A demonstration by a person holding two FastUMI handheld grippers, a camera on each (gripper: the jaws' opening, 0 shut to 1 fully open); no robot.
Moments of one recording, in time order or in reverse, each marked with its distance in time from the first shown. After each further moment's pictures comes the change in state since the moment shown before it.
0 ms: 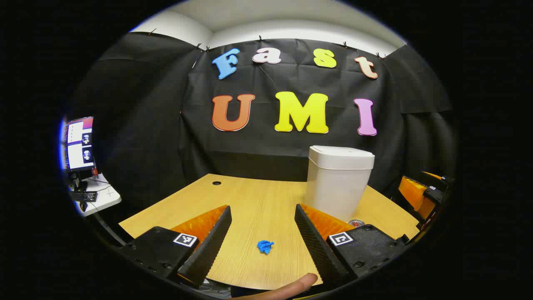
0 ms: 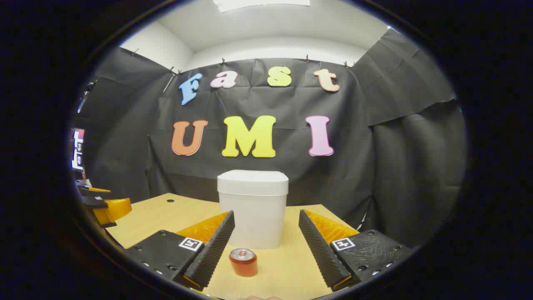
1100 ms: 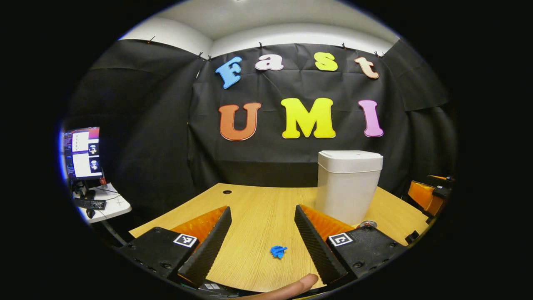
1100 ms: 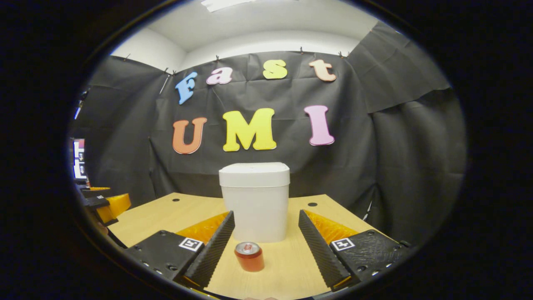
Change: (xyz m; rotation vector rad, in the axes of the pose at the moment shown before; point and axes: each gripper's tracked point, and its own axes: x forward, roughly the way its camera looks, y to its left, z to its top) left arm 0.001 0.011 0.004 0.051 -0.032 0.032; right arm -0.006 -0.011 -0.009 0.053 0.050 0.009
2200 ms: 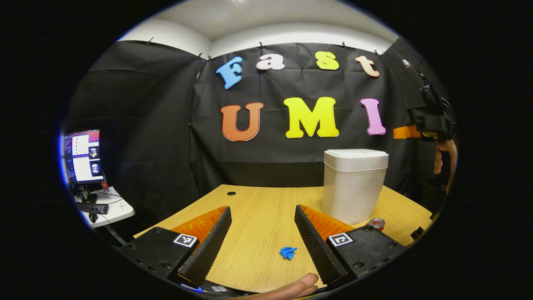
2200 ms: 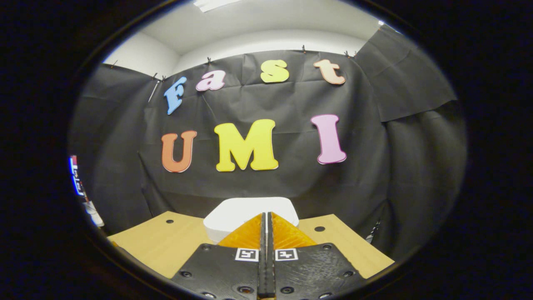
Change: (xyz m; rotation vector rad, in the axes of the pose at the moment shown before) left arm 0.006 0.025 0.002 0.015 -0.006 0.016; right arm 0.146 0.023 0.119 0.036 -0.005 0.035
